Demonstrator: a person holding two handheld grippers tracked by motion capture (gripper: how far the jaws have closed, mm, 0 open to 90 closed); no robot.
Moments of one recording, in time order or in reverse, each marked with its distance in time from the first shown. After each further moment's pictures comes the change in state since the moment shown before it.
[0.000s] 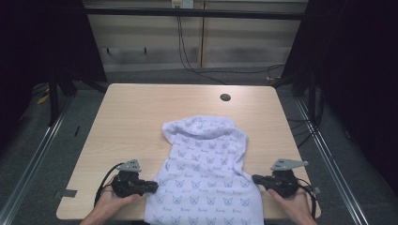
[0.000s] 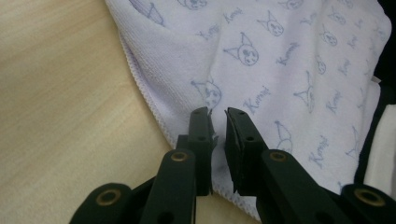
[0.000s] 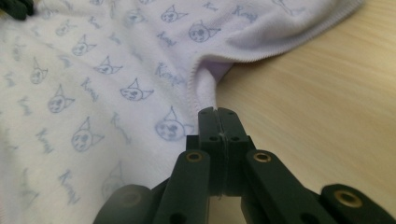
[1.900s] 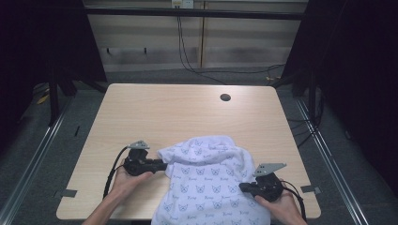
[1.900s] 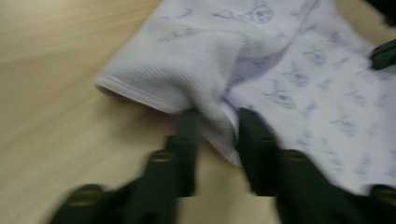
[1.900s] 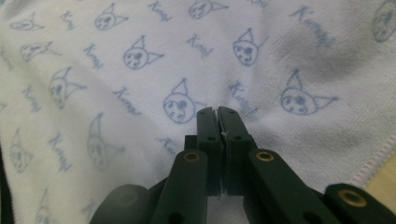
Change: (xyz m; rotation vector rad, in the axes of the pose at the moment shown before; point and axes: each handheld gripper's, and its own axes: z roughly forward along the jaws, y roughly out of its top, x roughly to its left) left arm 0.035 0.050 0.029 -0.104 0.112 -0.103; right arm 0.024 0.005 0.038 0.128 0.089 -0.115
